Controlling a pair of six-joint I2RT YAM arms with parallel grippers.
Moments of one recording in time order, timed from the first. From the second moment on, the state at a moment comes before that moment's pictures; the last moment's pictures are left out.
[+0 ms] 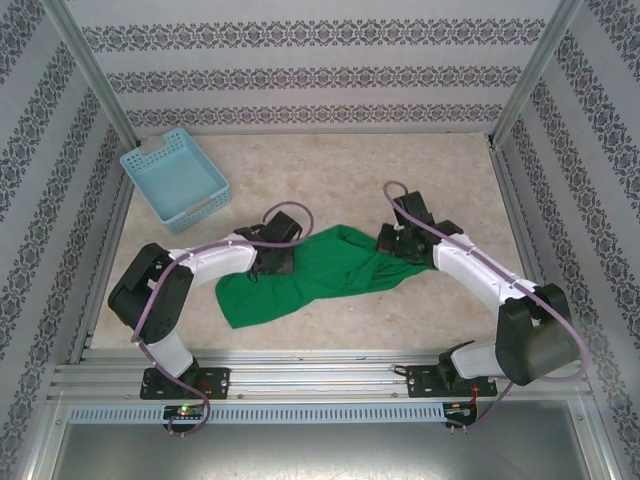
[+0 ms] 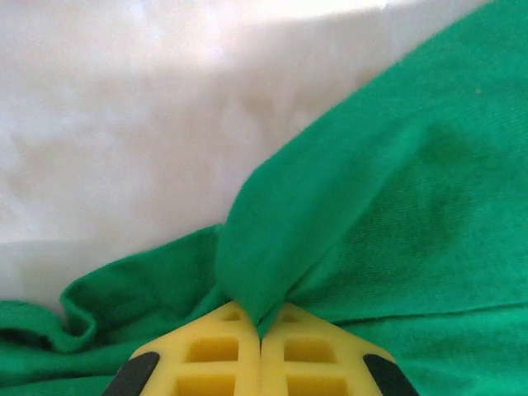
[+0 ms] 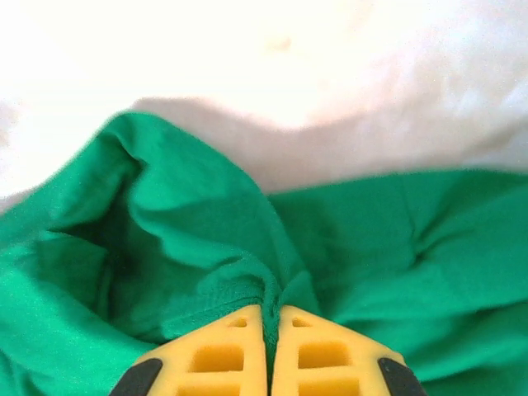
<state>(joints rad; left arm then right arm) -0.59 1.69 1.01 -0.51 -0.12 -0.59 0.35 1.37 0.92 -0.54 -0.06 0.60</state>
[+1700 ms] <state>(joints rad) -0.96 1.89 1.25 -0.59 -0.24 -0.60 0.27 0.91 0.54 -0.57 -0.01 0.70</state>
